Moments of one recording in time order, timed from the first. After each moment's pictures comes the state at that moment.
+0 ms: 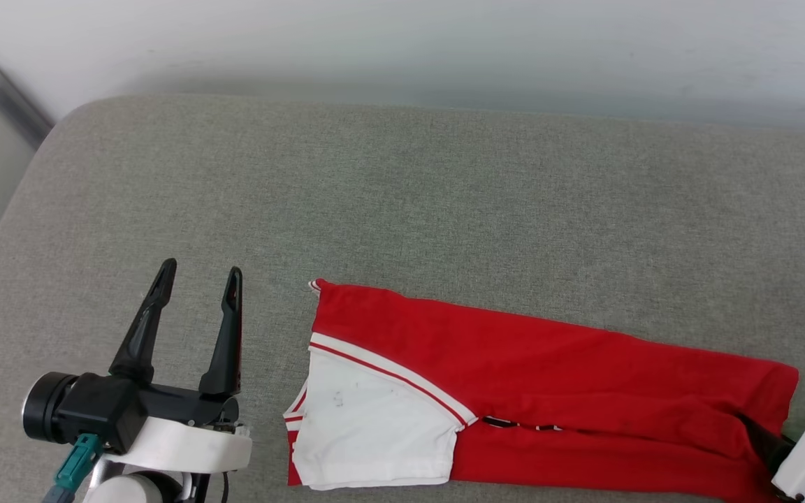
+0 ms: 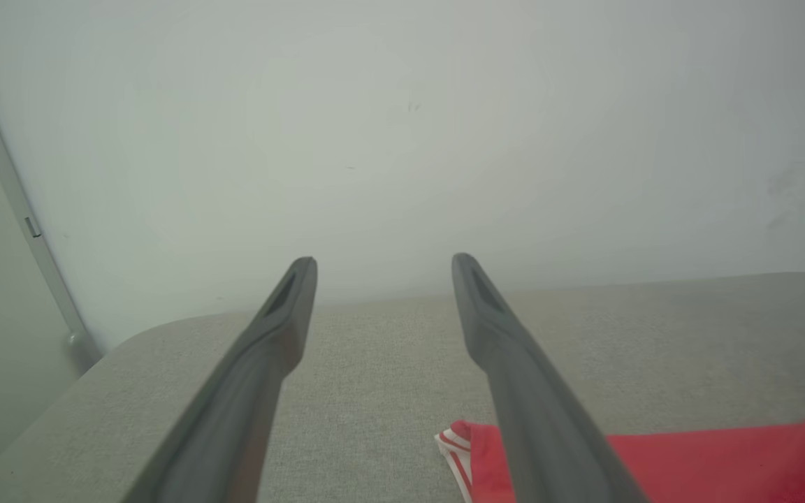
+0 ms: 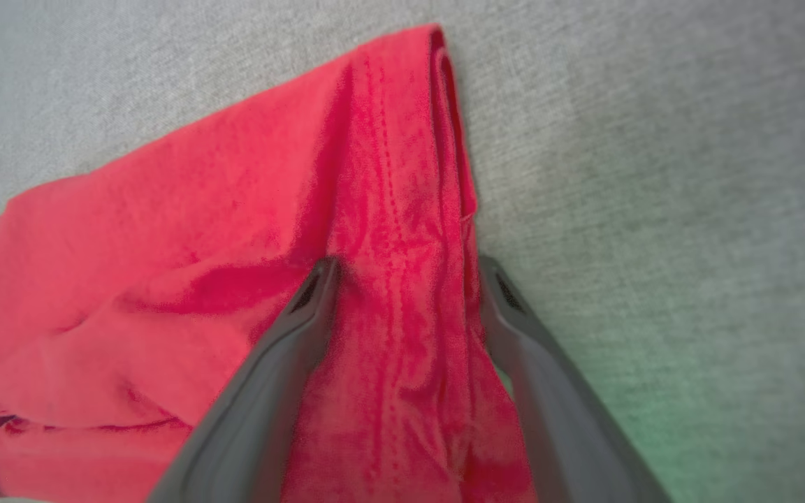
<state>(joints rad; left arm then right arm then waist) -0.05 0.24 -0.11 -0.12 -0.24 -0.06 -0.26 -0.06 -0.10 -0.38 0.24 0.49 0.13 0.71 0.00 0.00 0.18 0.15</state>
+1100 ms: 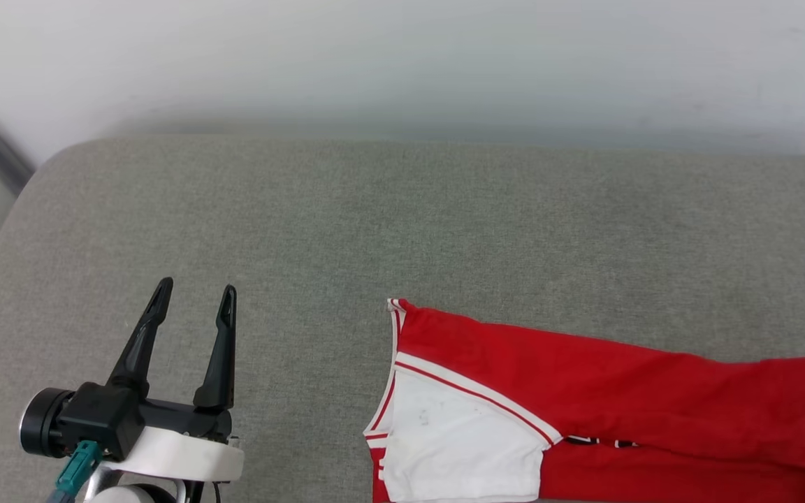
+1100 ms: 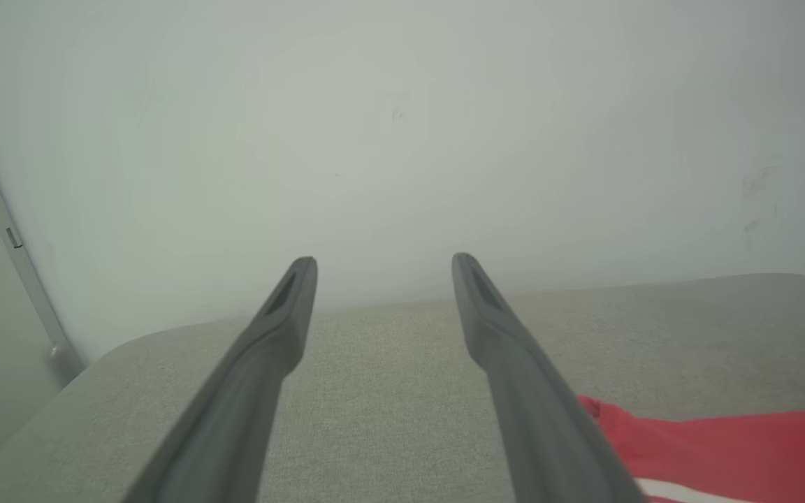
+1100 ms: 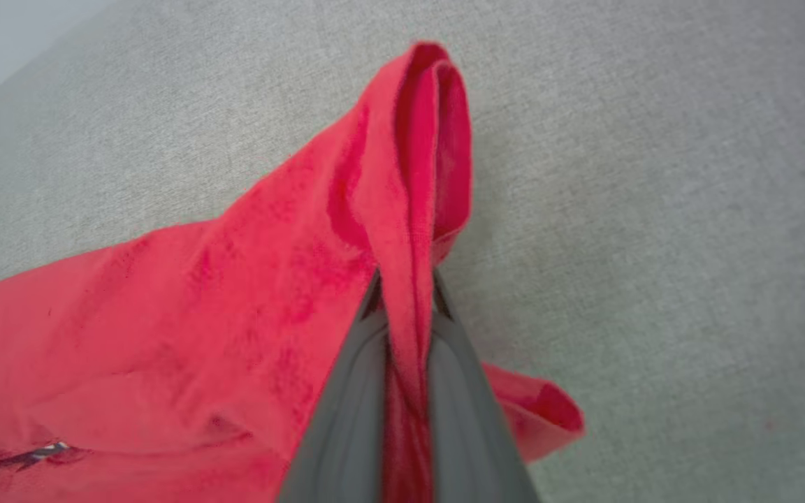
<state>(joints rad) -0.02 0.18 -0.03 -0.06 -0.18 -0.13 -0.26 -0.07 -0.25 -0.45 0.25 0.46 0.13 0.61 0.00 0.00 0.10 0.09</state>
